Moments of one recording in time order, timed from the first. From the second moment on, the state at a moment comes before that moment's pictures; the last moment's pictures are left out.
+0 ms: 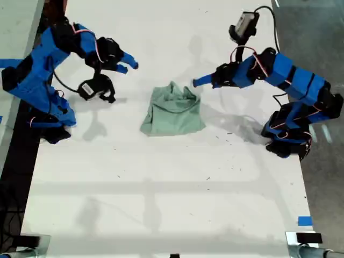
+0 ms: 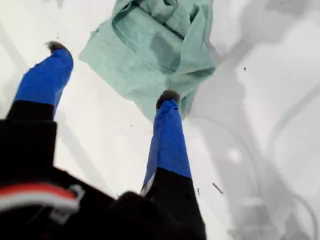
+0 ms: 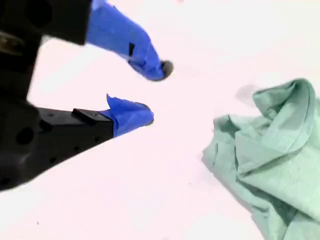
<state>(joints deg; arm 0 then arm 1) -29.3 124.8 79.4 91.8 11.3 29.3 130.1 94.4 84.1 -31.7</state>
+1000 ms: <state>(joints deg) 0.4 205.9 178.2 65.9 -8.3 7.8 201.4 168.0 86.7 -9.8</state>
